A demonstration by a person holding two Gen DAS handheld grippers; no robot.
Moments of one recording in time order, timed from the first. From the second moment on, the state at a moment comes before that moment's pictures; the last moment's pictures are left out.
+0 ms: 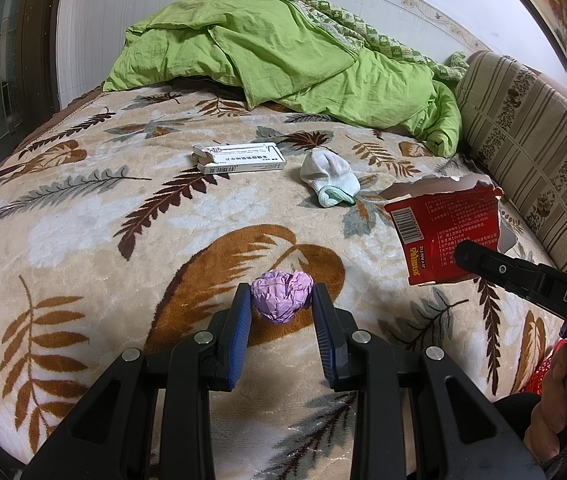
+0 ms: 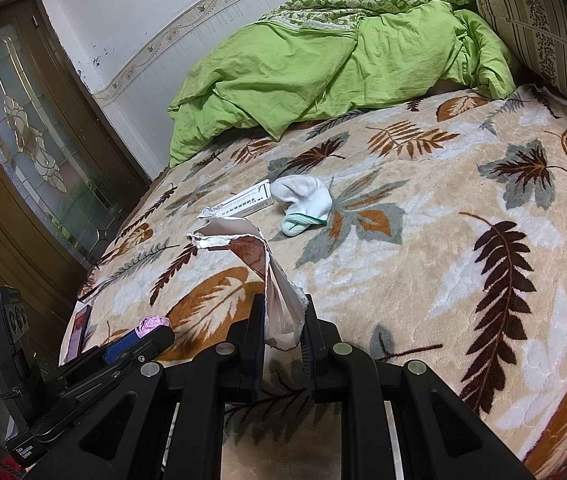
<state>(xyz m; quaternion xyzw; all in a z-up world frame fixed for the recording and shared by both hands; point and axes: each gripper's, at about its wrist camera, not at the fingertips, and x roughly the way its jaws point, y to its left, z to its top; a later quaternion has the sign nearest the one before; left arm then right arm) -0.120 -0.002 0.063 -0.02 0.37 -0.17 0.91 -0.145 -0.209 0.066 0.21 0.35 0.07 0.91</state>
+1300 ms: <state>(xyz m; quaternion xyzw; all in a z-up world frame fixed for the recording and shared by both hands) -0.187 -0.086 0.113 0.01 0.35 -0.33 0.87 -0.267 -0.284 0.111 0.31 0.32 0.02 0.89</state>
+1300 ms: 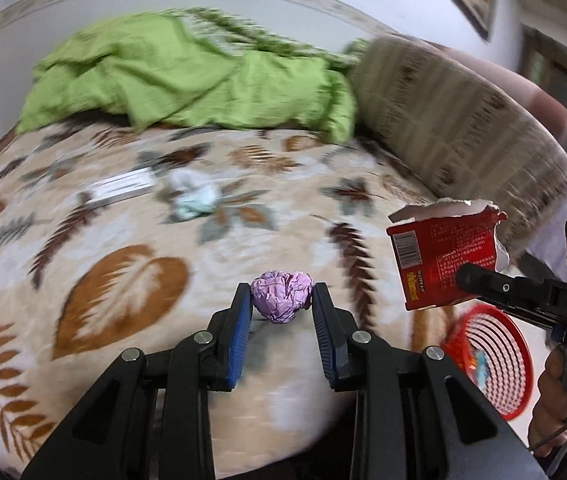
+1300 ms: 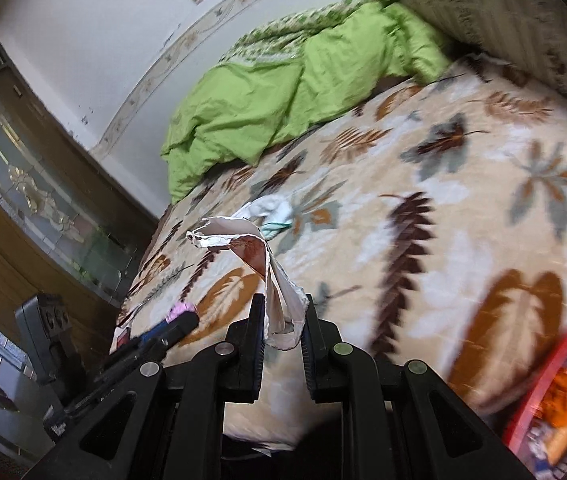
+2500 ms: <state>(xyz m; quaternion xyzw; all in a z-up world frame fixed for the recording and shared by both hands) -0.265 -0.217 0.127 0.11 0.35 -0.45 0.81 -0.398 -0.384 0.131 0.34 0.30 -0.16 0.88</state>
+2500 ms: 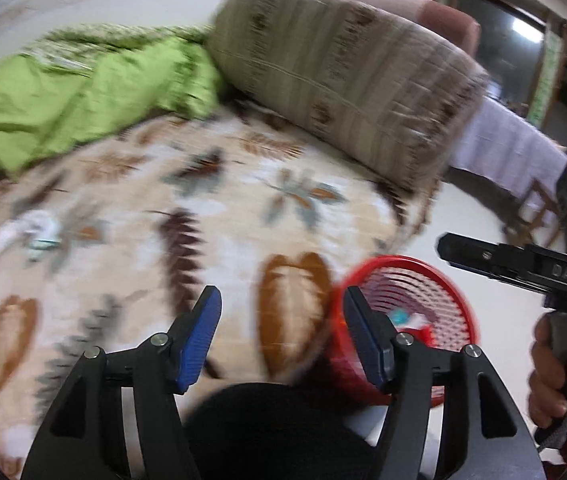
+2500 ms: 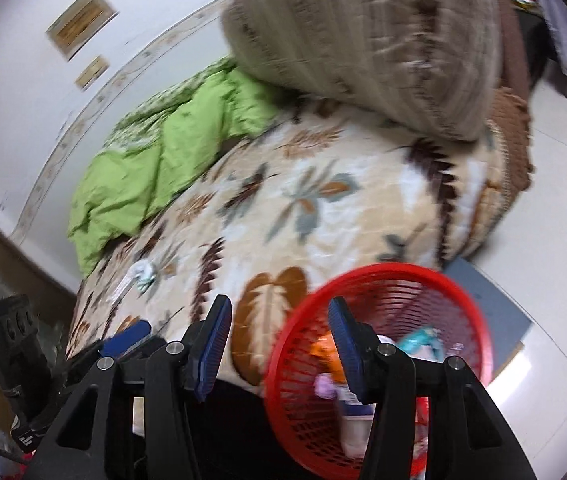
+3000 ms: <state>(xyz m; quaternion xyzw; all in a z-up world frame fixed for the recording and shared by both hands) -0.194 -0.113 0.128 0.07 0.34 -0.28 0.89 -0.307 -0.320 0.139 0.27 0.33 -0.07 0.90</state>
